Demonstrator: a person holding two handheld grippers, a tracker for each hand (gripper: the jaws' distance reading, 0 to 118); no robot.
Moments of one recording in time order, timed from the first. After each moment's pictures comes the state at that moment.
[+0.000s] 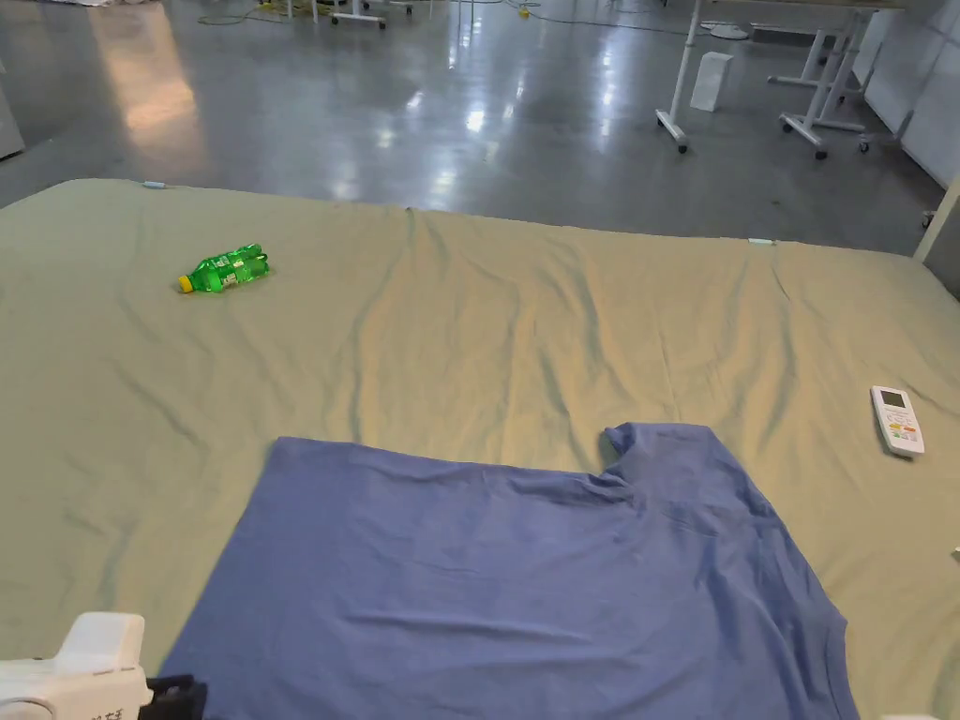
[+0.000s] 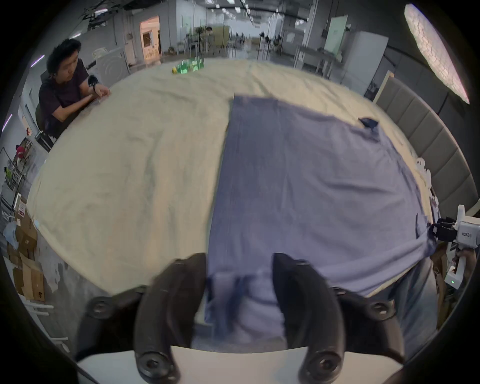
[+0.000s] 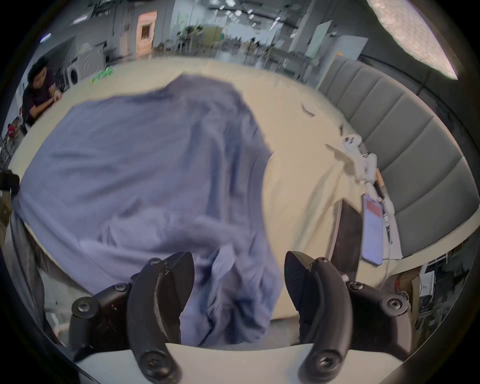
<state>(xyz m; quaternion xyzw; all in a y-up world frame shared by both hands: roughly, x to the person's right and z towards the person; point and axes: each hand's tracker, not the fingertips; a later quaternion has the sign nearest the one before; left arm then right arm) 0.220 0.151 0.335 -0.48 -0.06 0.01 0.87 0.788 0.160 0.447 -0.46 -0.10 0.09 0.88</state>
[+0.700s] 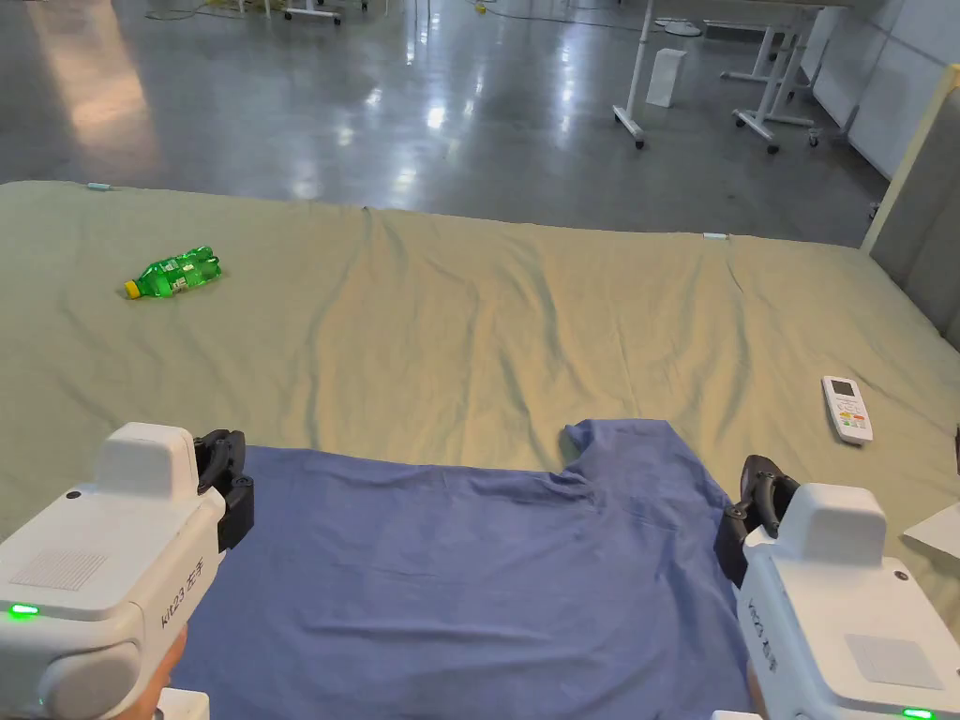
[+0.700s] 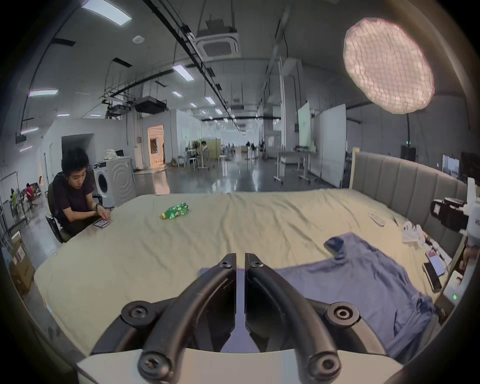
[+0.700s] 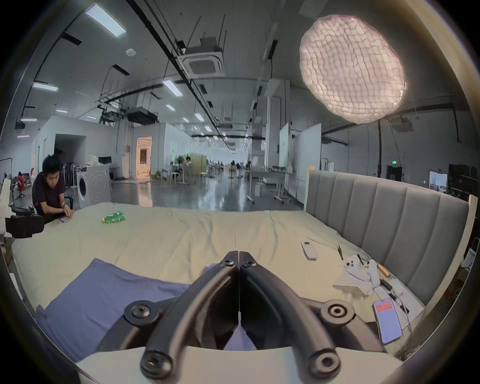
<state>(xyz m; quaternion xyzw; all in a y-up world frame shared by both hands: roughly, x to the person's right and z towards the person) 0.326 0.270 0.320 -0.14 -0.07 -0.03 0.99 0.698 0.259 0.393 -0.07 -0.11 0.04 0.99</state>
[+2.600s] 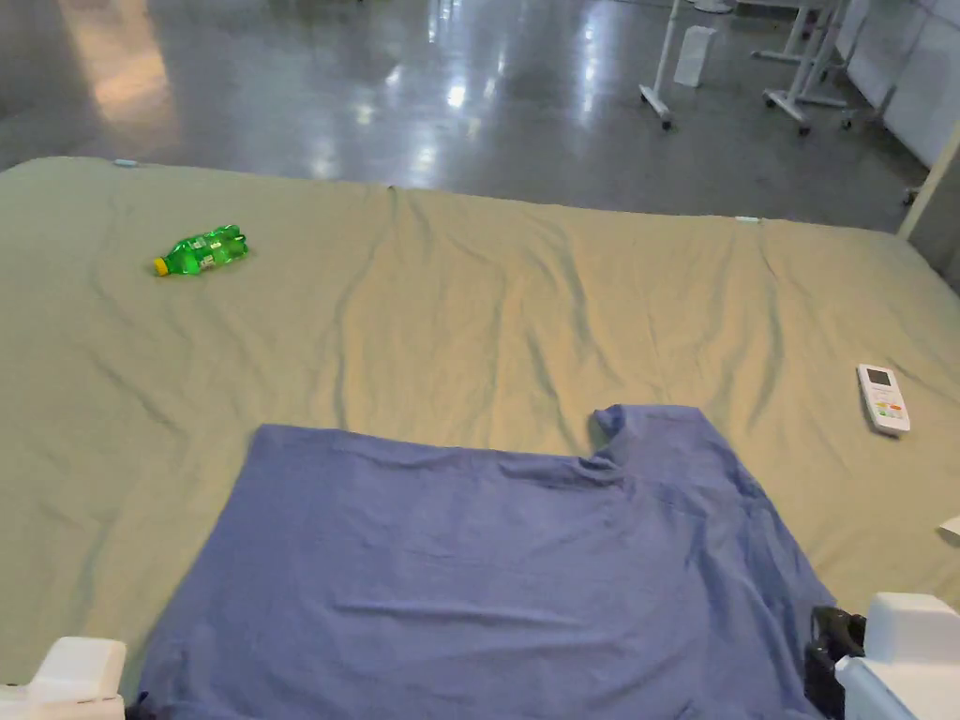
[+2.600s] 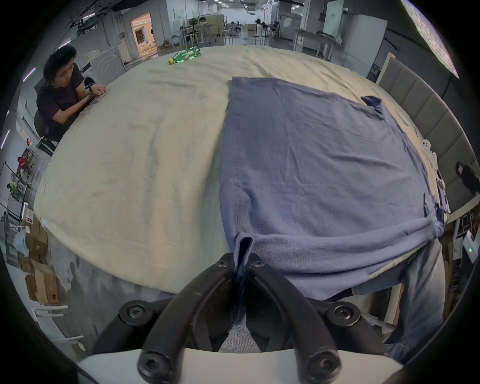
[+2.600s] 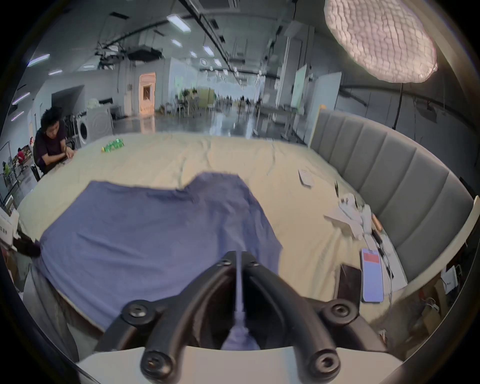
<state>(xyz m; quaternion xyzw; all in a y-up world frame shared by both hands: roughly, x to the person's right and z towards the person) 0.219 0.143 0.348 -0.54 -0.06 -0.03 0.84 0.754 0.212 0.432 -0.33 -0.09 0.05 0.94</state>
